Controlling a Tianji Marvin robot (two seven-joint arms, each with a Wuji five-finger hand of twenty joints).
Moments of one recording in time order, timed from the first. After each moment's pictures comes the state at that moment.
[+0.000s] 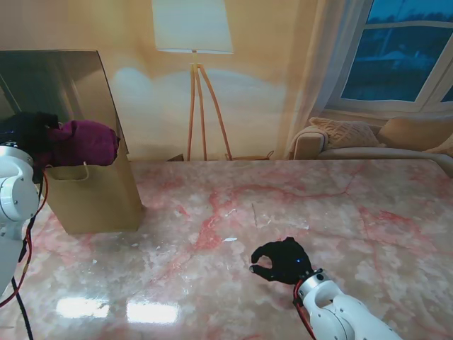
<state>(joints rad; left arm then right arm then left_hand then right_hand) 1.30 -1.05 -1.62 -1.62 1.12 0.15 -0.15 -1.60 -1.07 1.08 -1.46 -0.96 -0.10 -0.25 0.83 -0.80 0.93 -0.12 0.82 -0.23 1.32 1.44 1.26 0.02 0.20 0.85 1.15 0.10 0.72 0.72 0.48 0.19 1.28 0.61 0.17 -0.34 0.83 -0.14 0.71 -0.26 0.59 0.48 0.81 -0.07 0.34 0.22 0.71 0.01 0.25 0.45 0.31 0.15 0.82 0.58</state>
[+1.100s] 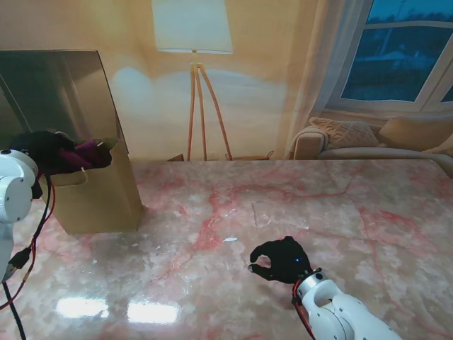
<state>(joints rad) 1.31 -1.01 -1.62 -1.67 1.14 0.04 -0.47 -1.60 -1.07 1.08 -1.46 -0.96 -0.09 -0.25 0.84 -0.64 0.65 -0.12 0.81 -0.18 0.65 0.39 1.06 -0.01 0.22 0.63 0.88 0.08 0.50 0.68 0.24 0.21 0.95 0.71 0.17 -0.34 0.83 -0.14 0.71 -0.26 0.59 0.48 0.81 -0.07 0.34 0.22 0.70 0.01 0.25 0.45 0.30 0.15 0.82 0.58</state>
